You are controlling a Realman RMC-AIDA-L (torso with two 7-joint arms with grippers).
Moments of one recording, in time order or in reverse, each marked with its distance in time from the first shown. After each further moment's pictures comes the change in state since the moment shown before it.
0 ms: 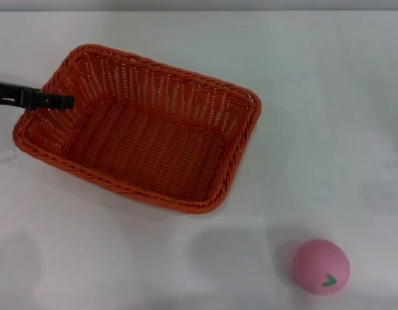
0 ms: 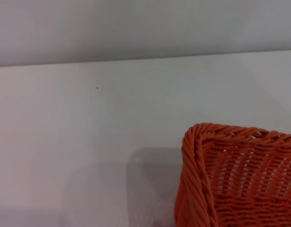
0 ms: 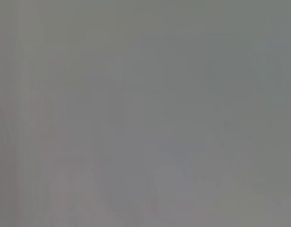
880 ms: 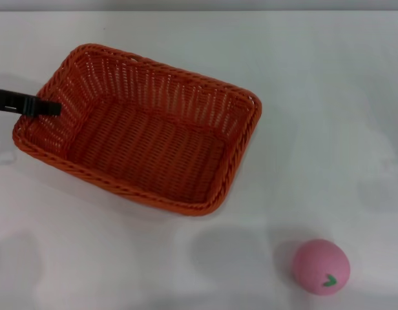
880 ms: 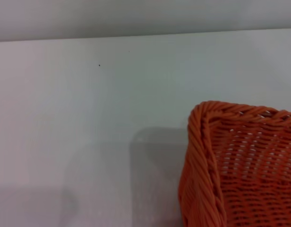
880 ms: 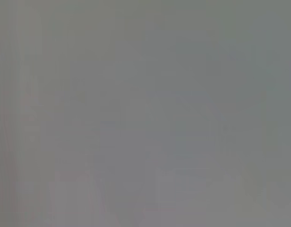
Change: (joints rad) left arm -0.015 0.003 0.040 0.011 0.044 0.003 -0.052; right arm 0.007 0.000 0.005 0.007 0.008 0.004 0.000
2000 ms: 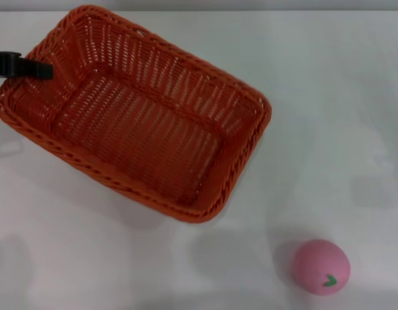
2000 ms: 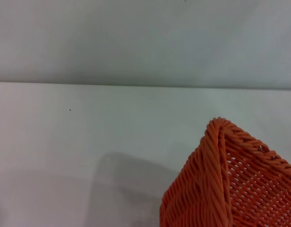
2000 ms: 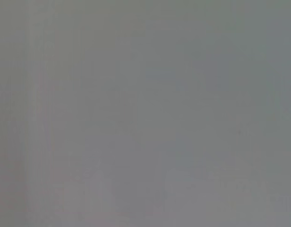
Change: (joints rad) left arm 0.039 0.020 -0.020 -0.231 -0.136 -0.219 -0.201; right arm 0.017 0.002 -0.007 -0.003 -0.008 0.001 -0.014
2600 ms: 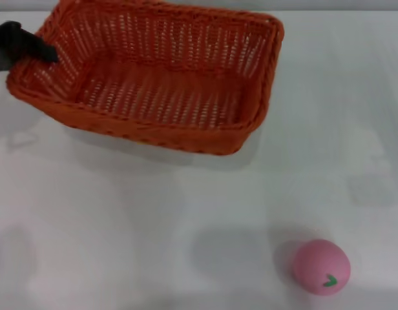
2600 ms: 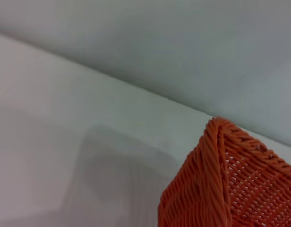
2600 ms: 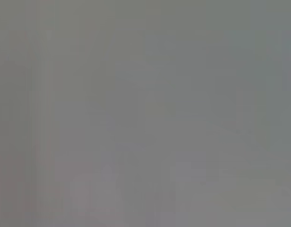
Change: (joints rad) left arm -0.050 0.023 -0.028 0.065 -0.013 0.006 -0.350; right arm 0.005 0.000 -0.026 -0.007 0.000 0.000 -0.012
